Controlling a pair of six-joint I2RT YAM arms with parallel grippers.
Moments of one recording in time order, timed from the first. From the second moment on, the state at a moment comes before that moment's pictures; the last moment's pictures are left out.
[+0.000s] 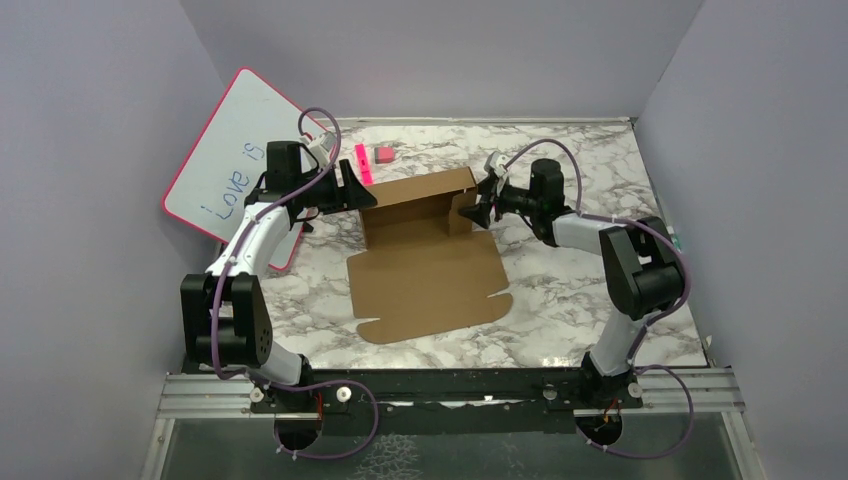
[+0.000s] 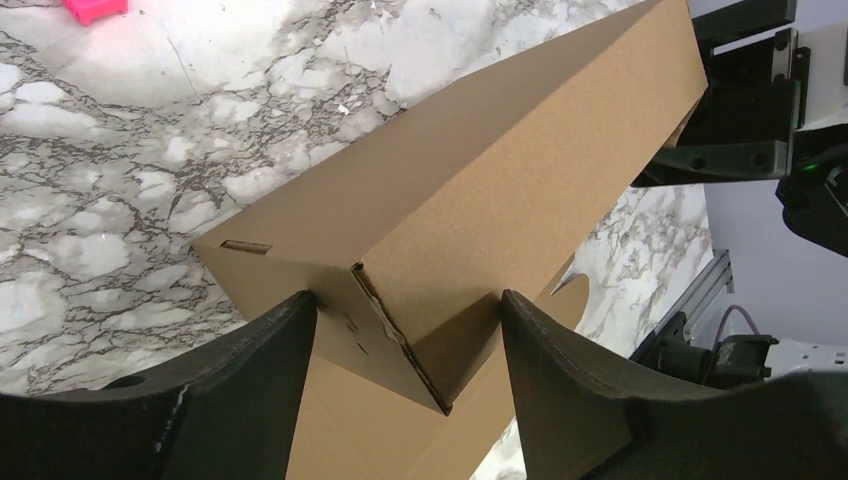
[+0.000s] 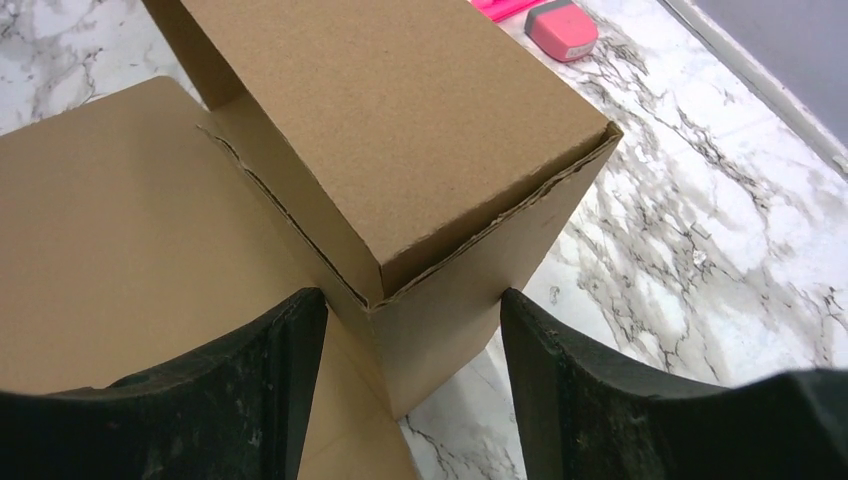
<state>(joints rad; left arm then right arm) -0.03 1.49 1.11 -0.32 0.73 -0.29 0.30 1.80 0.93 0.56 -0.84 -0.31</state>
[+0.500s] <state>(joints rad) -0.06 1.49 1.10 -0.32 0.74 -0.29 0.29 1.81 0.94 0.61 -0.79 -0.23</state>
